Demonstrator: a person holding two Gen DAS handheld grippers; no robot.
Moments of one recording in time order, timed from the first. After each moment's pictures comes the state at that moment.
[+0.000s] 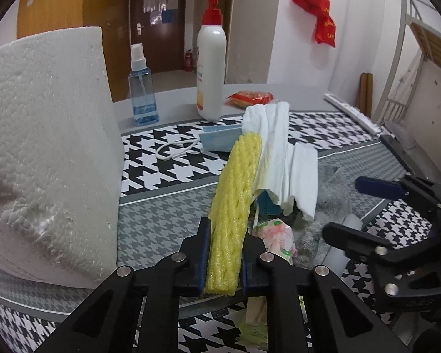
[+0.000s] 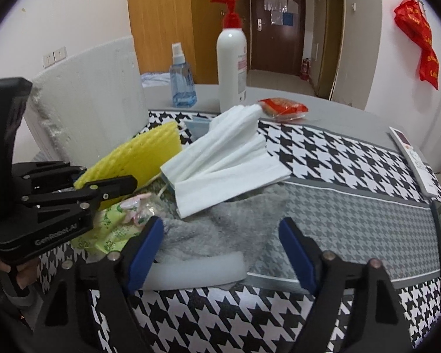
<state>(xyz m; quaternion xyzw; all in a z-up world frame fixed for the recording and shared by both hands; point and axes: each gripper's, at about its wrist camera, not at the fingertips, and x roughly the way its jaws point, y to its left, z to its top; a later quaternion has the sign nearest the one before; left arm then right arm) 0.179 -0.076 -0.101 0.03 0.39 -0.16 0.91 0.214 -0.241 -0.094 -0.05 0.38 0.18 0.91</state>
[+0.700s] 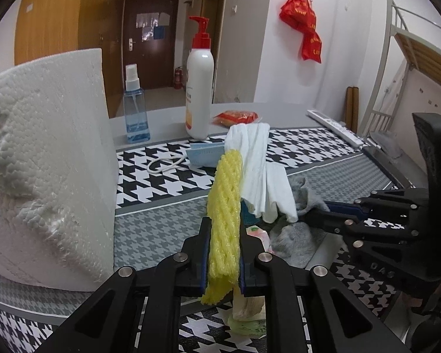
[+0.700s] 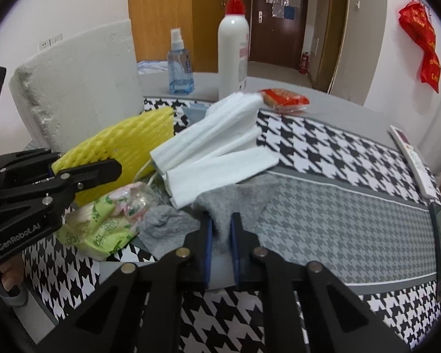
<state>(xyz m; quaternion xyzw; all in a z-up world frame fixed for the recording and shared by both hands) 0.164 -0.072 -0.090 0.01 0.35 -0.19 0.92 0.219 -0.238 -0.098 -0.07 0.39 0.17 0.90</state>
